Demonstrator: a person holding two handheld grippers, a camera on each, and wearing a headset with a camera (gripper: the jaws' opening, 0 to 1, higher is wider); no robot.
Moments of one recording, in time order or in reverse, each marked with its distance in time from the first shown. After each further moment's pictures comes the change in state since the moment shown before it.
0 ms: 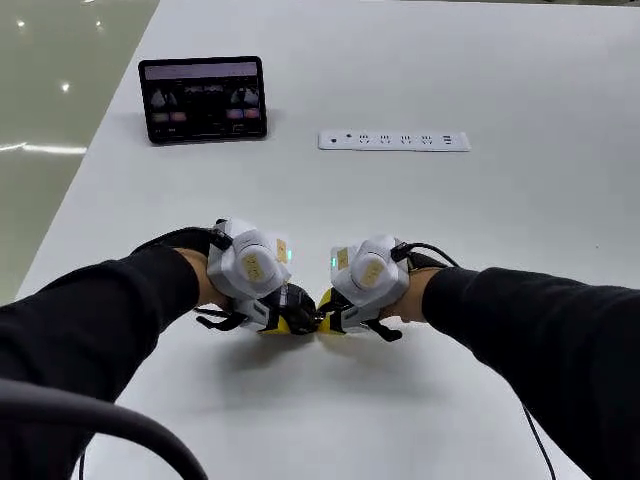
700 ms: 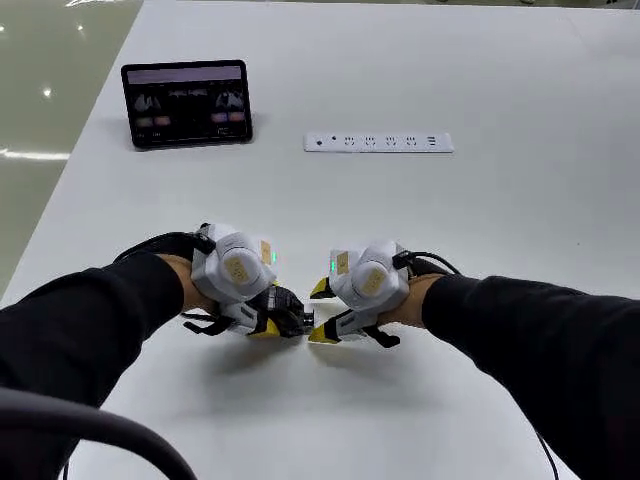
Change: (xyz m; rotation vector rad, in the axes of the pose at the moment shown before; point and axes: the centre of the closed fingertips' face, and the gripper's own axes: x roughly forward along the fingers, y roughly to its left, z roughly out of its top) left arm -0.001 0.000 0.001 -0.006 -0.018 0.002; right arm -0.010 -0.004 0.004 -0.005 -0.046 -0.075
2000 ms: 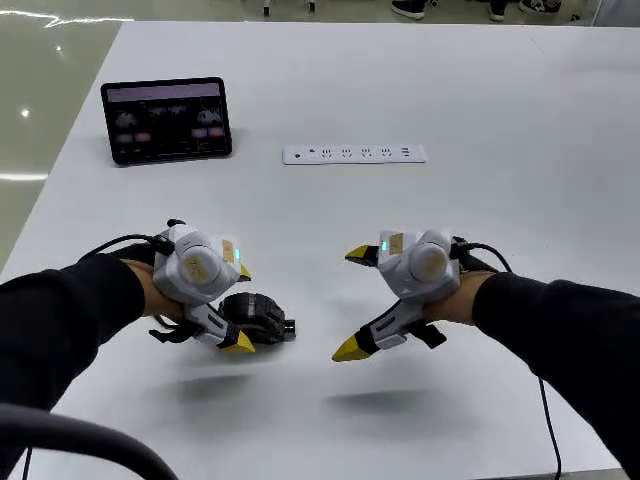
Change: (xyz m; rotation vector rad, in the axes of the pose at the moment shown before) left arm -0.013 0.001 0.007 -0.016 -0.052 -0.006; right arm -0.075 -0.006 -0.008 0.119 -0.114 -0.087
